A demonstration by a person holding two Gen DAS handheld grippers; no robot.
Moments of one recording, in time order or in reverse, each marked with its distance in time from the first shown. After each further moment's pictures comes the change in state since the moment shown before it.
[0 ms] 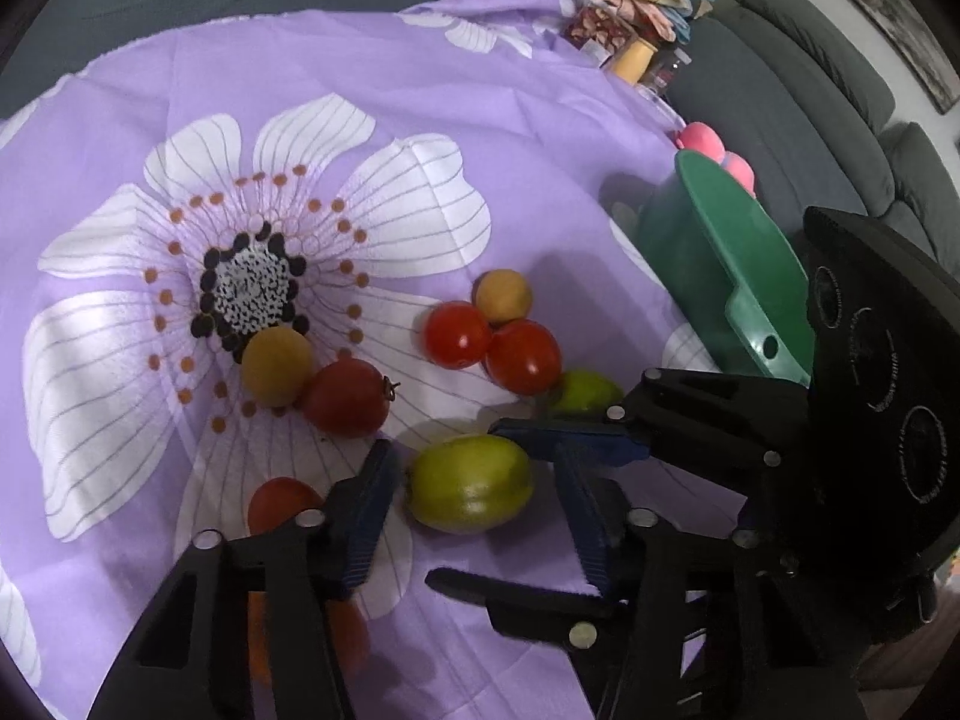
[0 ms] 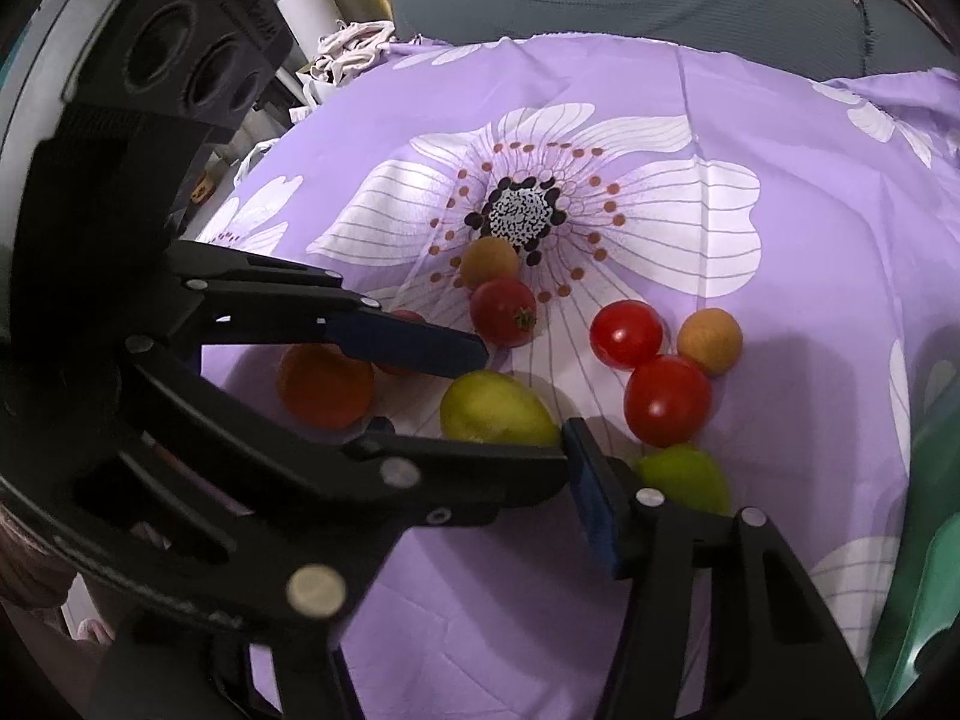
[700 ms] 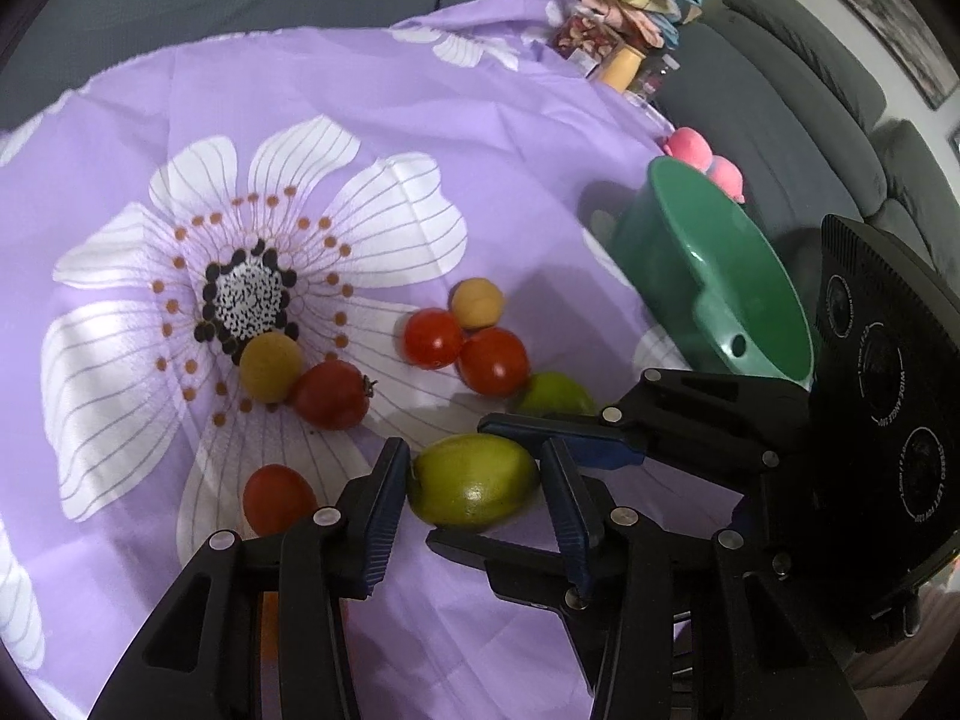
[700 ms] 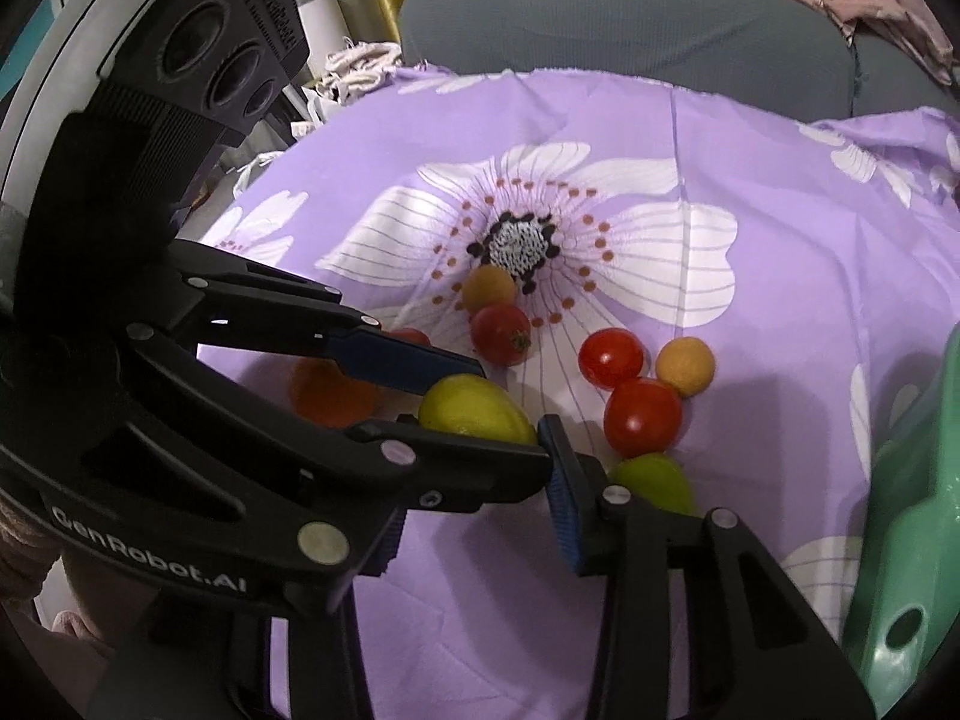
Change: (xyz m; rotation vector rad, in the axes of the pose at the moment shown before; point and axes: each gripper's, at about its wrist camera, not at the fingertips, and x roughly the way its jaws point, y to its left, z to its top) left arm -0.018 -0.018 -0.002 0.024 -0.030 0.015; right arm -0.026 0.014 -0.011 -0.045 -0.097 -0.049
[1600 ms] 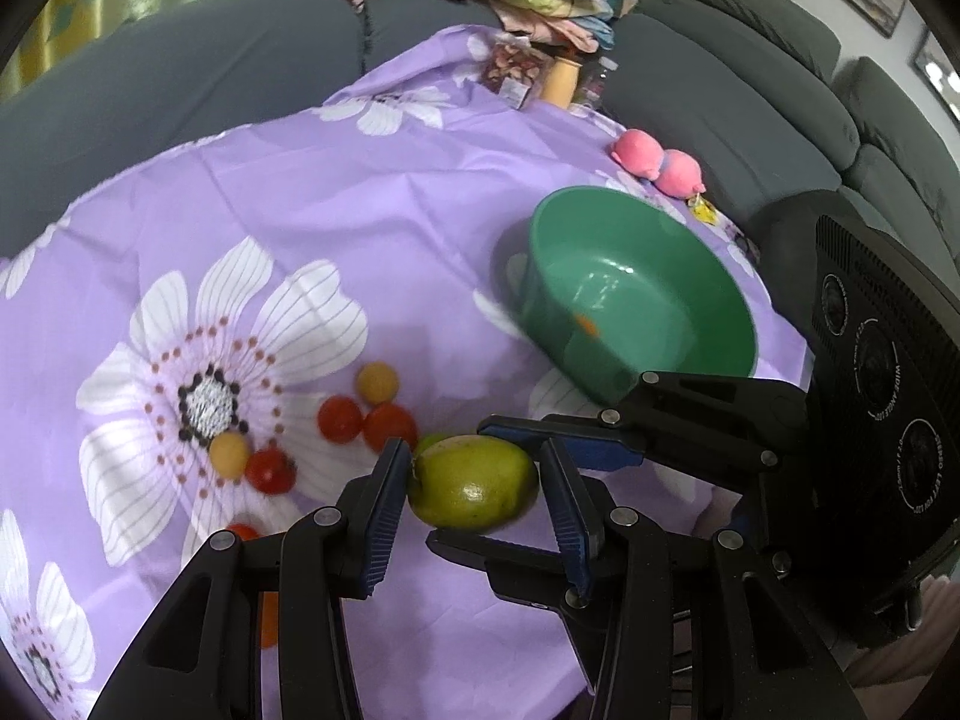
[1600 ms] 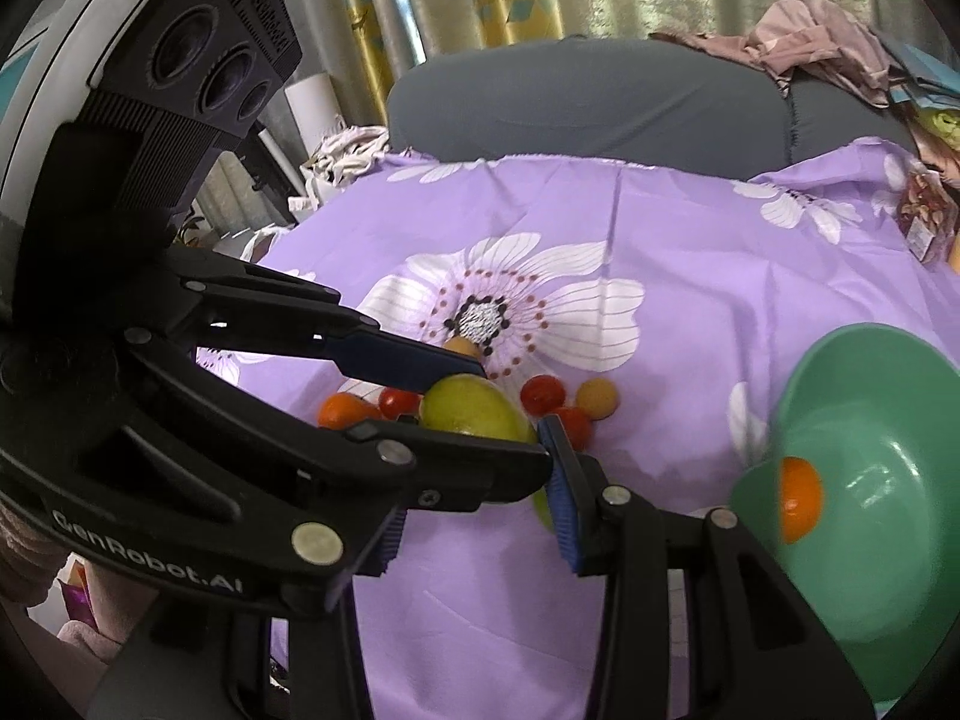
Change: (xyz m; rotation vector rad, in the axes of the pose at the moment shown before) left arm -0.022 -0.073 0.023 0.163 -0.063 0.072; right arm -0.072 -0.016 -0.008 0.038 -0.181 -0.040
